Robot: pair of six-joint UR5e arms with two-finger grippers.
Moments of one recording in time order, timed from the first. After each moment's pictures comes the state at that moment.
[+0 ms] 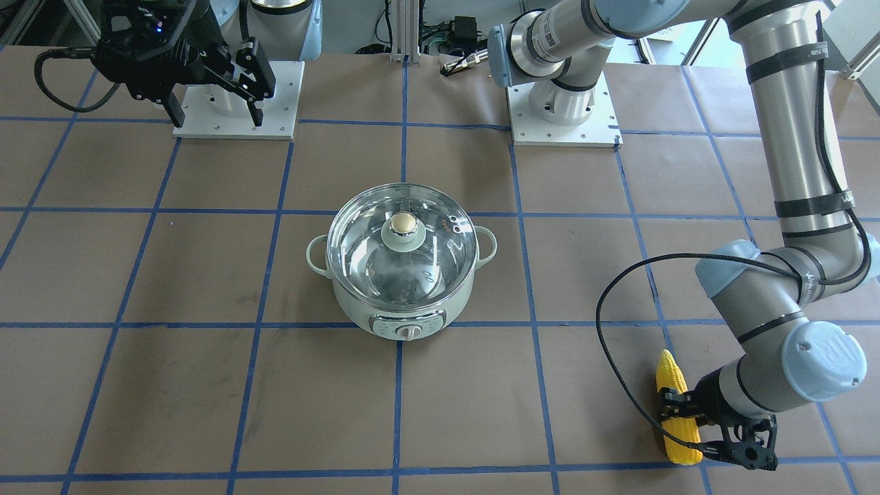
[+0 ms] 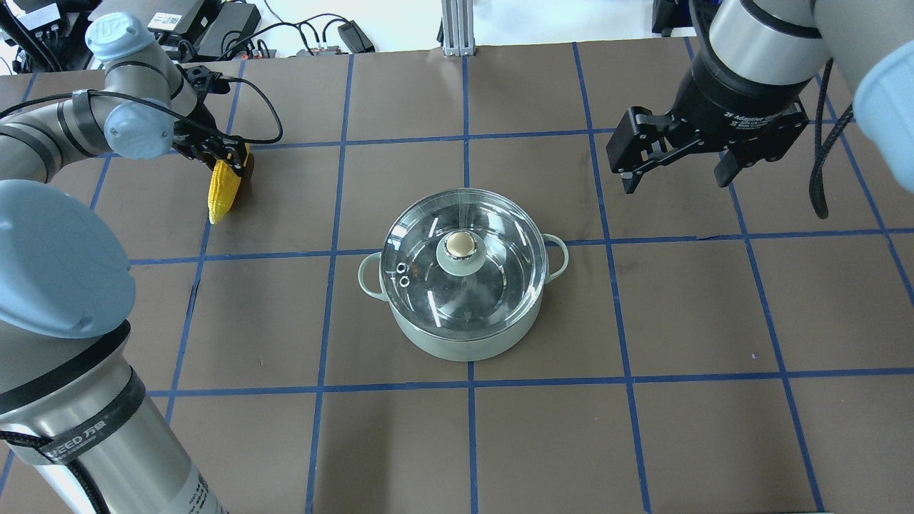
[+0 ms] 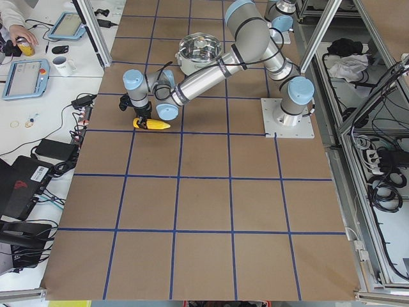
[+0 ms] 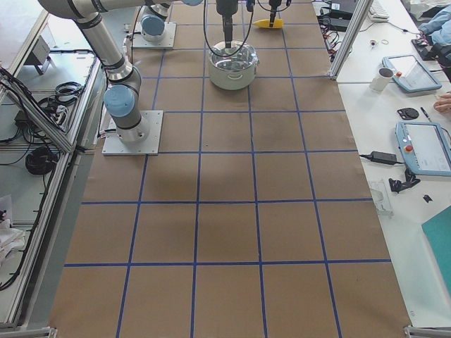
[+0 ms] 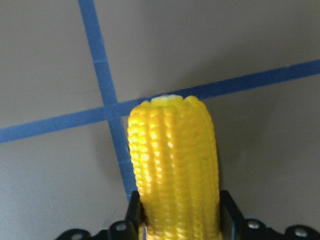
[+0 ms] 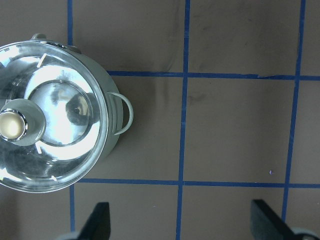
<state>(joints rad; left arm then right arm) -1.28 -2.27 -1.39 -1.04 1.56 0.48 1.62 -1.69 1.59 -1.50 -1.56 0.02</state>
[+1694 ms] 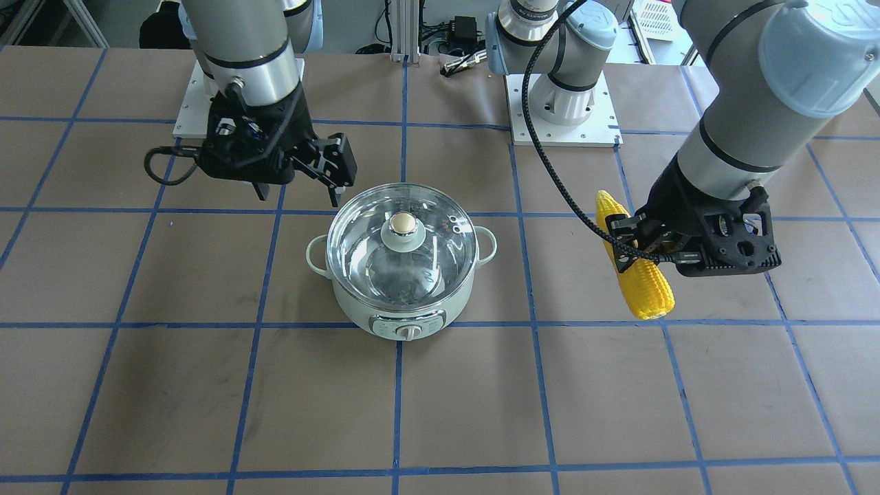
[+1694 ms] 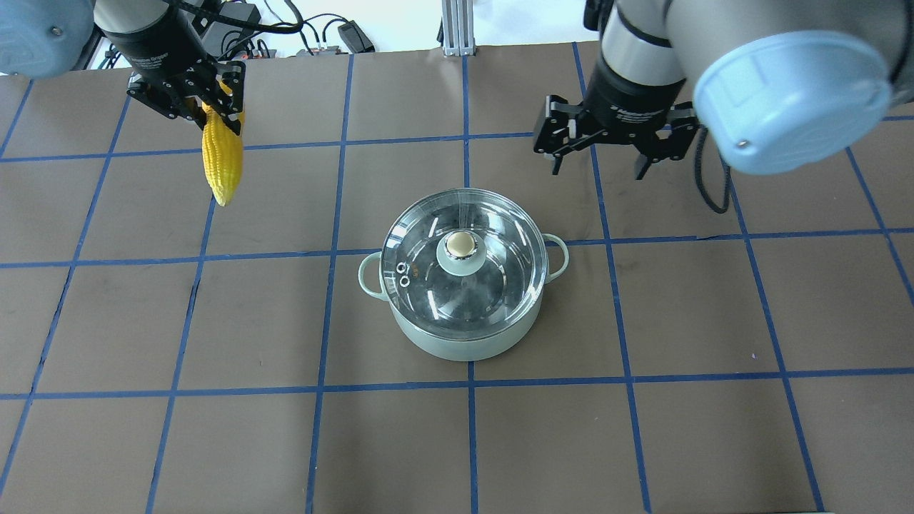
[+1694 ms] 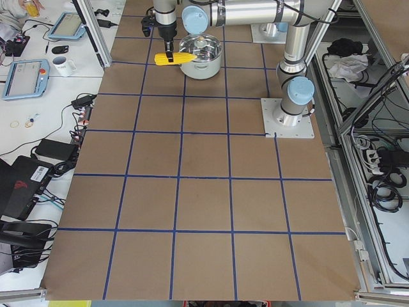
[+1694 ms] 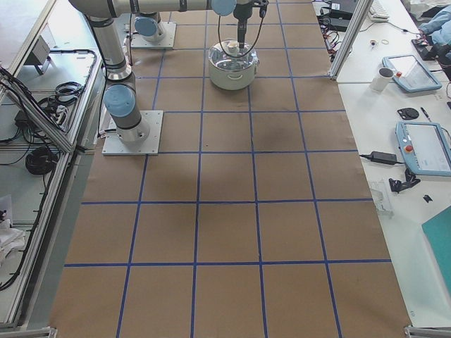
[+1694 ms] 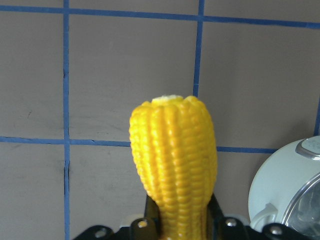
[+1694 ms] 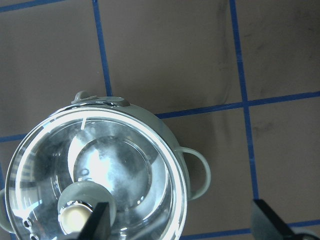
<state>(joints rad) -1.49 -1.77 -1.40 -1.53 1.57 0.01 1.79 -1.48 1.57 -1.74 -1.55 0.36</state>
